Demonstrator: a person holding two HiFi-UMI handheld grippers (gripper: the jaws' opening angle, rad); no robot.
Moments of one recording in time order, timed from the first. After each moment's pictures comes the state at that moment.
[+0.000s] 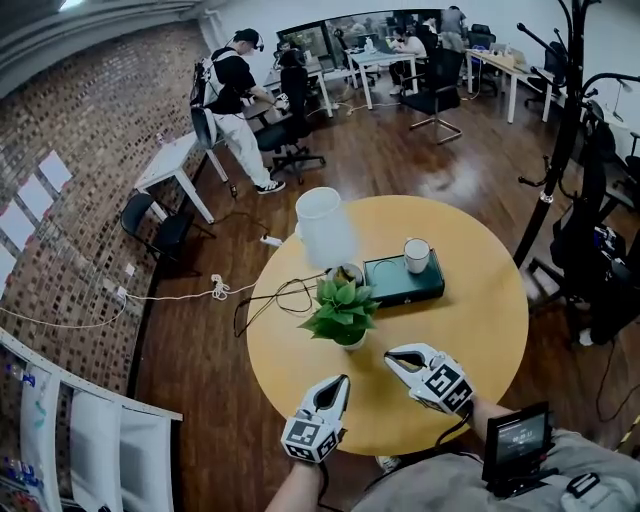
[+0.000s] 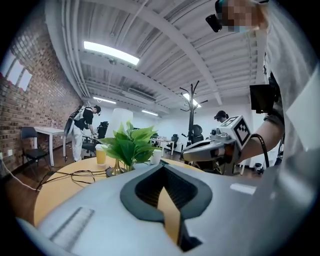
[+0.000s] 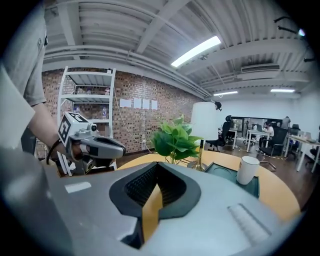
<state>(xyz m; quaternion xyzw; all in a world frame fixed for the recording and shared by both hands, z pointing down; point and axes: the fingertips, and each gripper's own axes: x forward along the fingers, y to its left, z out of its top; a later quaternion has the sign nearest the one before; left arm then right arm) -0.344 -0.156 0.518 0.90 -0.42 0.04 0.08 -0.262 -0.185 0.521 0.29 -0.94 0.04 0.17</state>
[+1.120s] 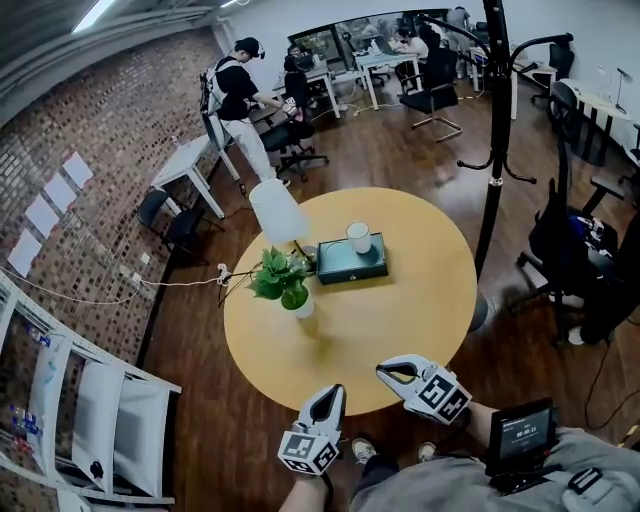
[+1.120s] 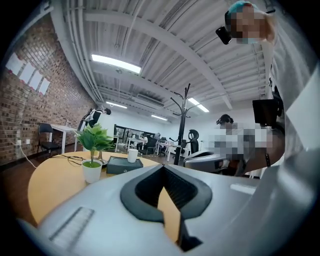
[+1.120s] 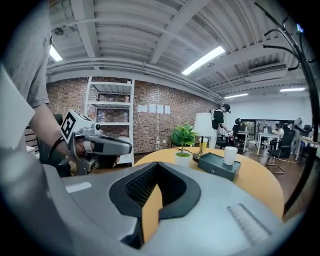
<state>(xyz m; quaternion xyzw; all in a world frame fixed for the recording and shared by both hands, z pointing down) -0.139 0.016 0.483 0.87 -0.49 0.00 0.09 -0.067 -0.011 0.497 0.22 -0.97 0.02 0.15</state>
